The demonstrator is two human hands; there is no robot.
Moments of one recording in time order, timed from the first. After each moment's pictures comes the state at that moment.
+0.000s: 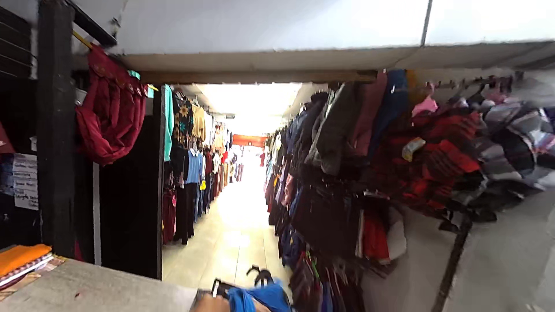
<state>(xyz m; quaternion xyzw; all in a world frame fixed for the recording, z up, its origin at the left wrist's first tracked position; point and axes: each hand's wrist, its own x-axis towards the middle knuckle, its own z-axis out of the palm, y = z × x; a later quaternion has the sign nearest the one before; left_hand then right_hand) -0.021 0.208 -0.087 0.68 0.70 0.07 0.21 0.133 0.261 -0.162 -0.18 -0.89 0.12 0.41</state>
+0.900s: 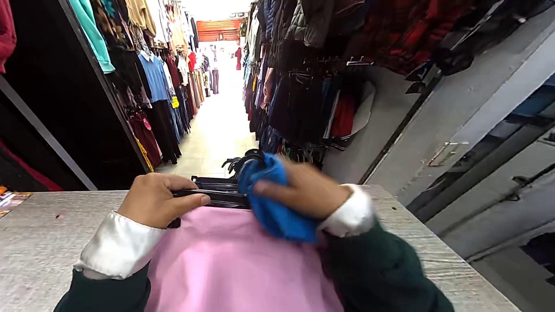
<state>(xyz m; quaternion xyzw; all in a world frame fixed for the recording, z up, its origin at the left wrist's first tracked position) -0.054 0.208 -0.143 0.70 0.61 0.37 -0.01 0.224 0.297 -0.140 -0.37 -0.86 0.18 0.31</state>
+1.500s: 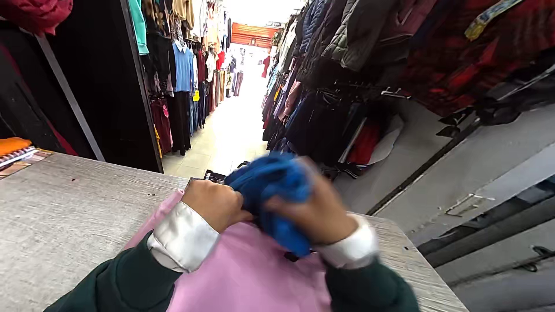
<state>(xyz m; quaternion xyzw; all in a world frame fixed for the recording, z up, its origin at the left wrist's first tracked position) -0.005 0.213 -0.161 0.78 0.60 0.15 -0.12 0.202 0.299 -0.166 -0.23 -0.83 0.20 0.47</state>
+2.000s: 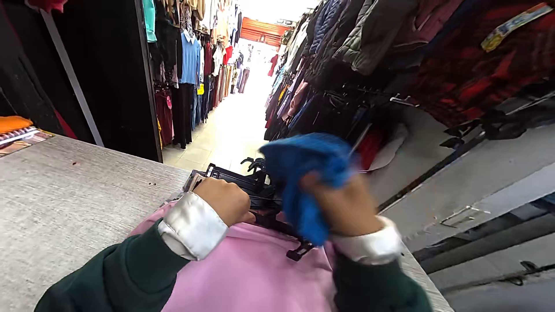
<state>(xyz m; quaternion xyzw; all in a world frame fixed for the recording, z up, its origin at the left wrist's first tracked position) 0.006 0.214 -0.149 0.77 0.63 0.02 0.00 0.217 0.305 -0.165 -0.26 -0.81 0.19 0.50</state>
